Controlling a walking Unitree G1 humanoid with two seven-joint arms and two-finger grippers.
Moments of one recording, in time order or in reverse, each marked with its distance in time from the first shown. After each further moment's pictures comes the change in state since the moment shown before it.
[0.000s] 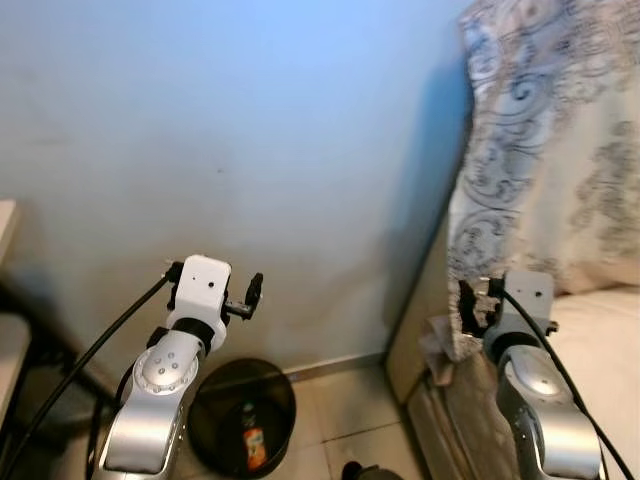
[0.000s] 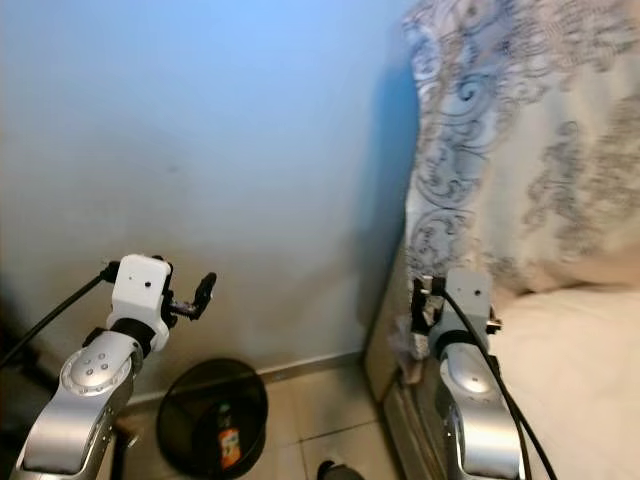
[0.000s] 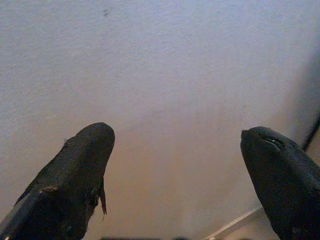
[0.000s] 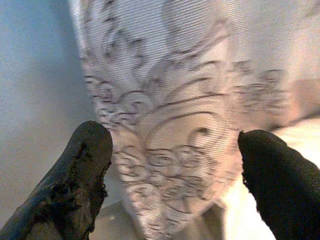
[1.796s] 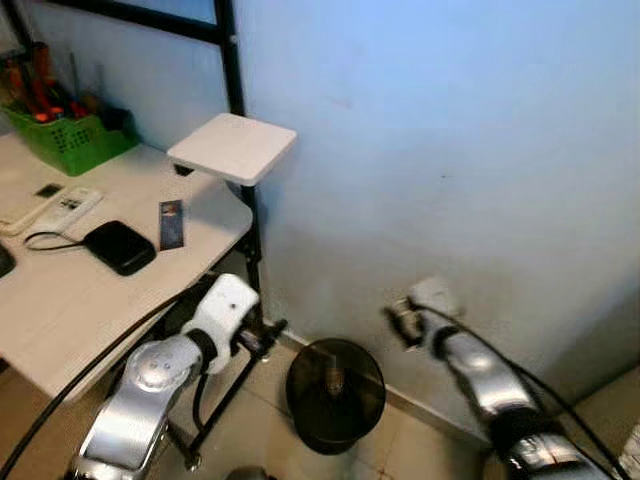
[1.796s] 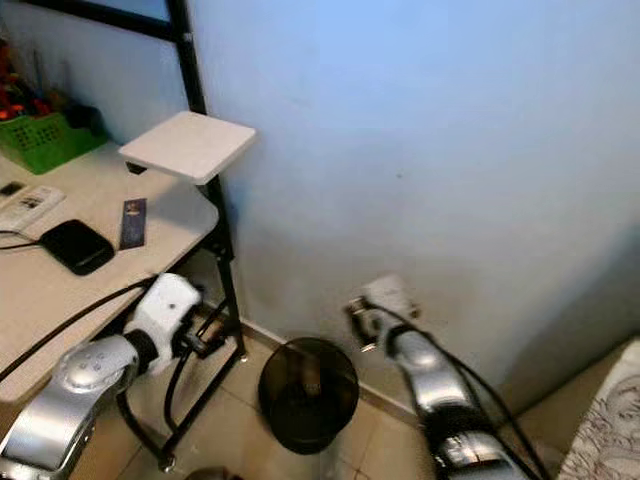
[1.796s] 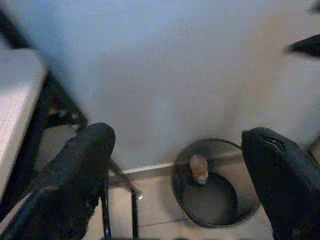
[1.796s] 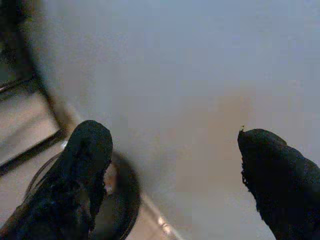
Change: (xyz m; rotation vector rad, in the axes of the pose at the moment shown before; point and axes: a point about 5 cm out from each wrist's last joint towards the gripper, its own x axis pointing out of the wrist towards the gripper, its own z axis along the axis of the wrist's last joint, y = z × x) left arm -0.006 -0.007 -0.016 0.113 0.151 -0.358; right arm 0.059 0.042 -0.055 -0.253 0.077 0.422
